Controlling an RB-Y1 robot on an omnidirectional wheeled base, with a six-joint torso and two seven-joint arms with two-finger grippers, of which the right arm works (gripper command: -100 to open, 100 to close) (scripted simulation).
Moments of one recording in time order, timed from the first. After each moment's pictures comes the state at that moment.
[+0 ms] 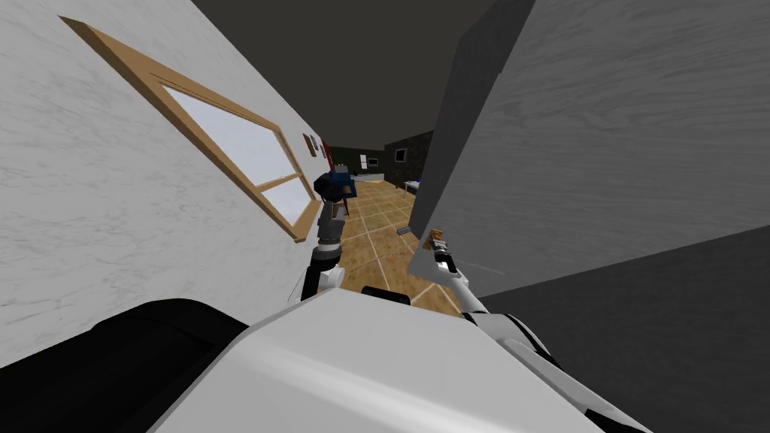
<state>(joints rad) -0.35 -0.35 0.11 -0.74 -0.47 -0.47 -1.53</state>
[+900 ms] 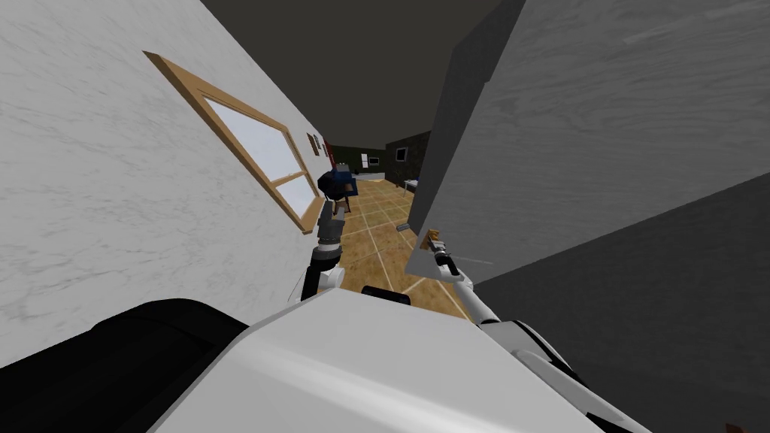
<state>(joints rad) -0.29 -0.43 0.25 -0.83 -0.44 -0.49 -1.67</state>
